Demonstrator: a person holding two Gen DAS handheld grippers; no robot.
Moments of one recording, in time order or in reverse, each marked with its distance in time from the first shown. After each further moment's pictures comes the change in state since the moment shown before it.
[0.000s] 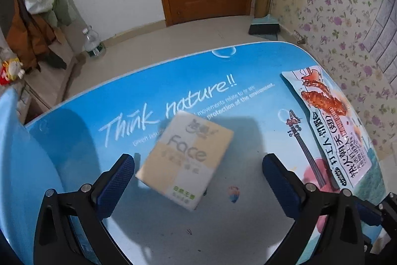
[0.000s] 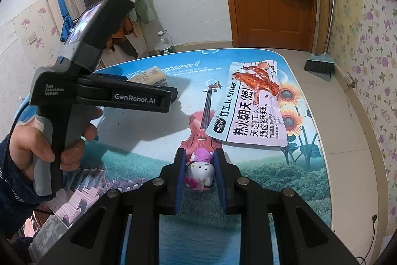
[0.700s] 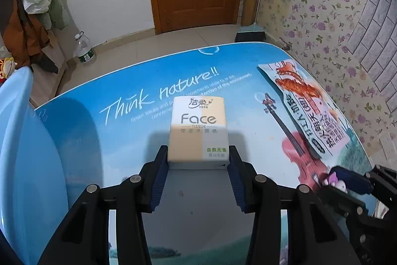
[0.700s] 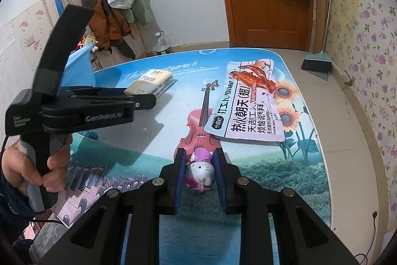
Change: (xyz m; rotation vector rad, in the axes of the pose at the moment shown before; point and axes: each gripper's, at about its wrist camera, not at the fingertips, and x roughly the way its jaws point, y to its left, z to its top) left arm -0.029 0.000 -0.031 0.025 -0.068 -0.067; right arm -0.006 0.001 -0.004 0.013 -0.005 -0.015
